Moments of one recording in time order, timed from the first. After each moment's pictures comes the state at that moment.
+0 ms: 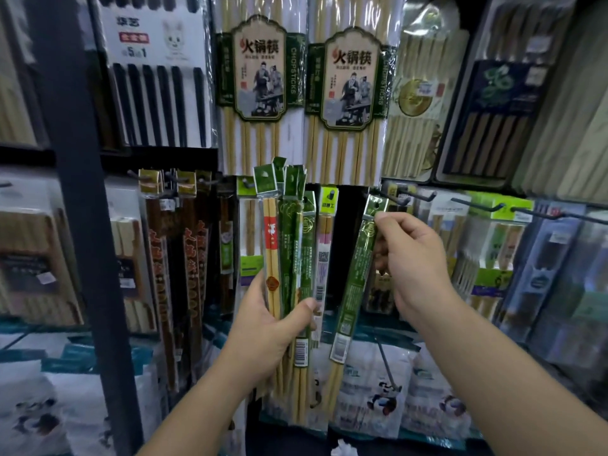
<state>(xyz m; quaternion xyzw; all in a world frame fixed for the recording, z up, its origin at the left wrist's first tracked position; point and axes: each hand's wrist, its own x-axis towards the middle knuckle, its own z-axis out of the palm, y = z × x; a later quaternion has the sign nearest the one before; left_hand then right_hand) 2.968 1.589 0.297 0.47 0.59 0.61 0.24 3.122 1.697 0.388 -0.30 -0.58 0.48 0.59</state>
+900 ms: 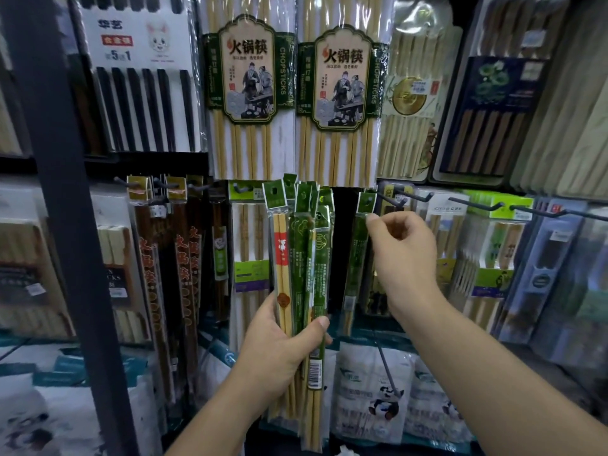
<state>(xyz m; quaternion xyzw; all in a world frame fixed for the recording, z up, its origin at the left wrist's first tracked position) 2.983 1.601 0.288 0.49 0.53 0.63 0.28 3.114 1.712 0.383 -0.34 -0.60 0.36 0.62</state>
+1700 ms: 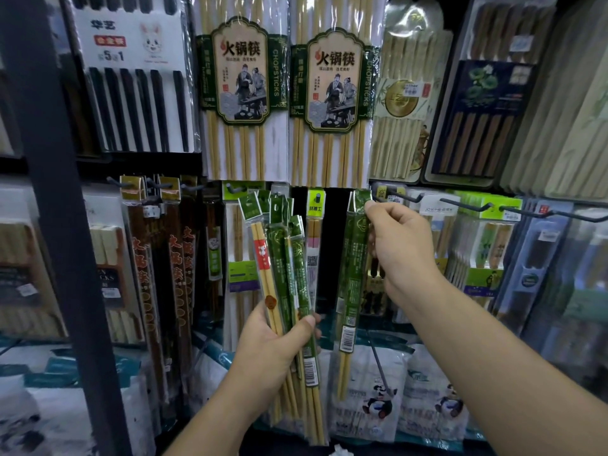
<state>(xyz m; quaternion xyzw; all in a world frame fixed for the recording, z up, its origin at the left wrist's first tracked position) 2.983 1.608 0.276 0.43 0.53 0.66 0.31 3.118 1.711 0.405 -0.33 -0.58 0.46 0.59</state>
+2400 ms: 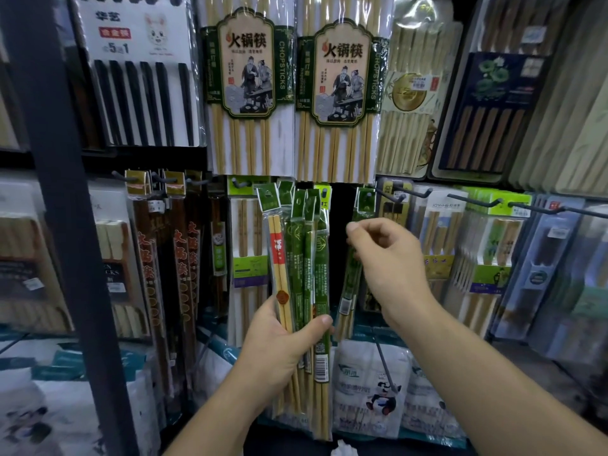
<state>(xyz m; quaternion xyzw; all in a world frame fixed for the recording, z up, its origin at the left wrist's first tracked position) 2.980 1.614 0.269 0.46 0.53 0.65 0.29 3.114 1.700 0.372 -0.31 -0.66 0.38 0.57</state>
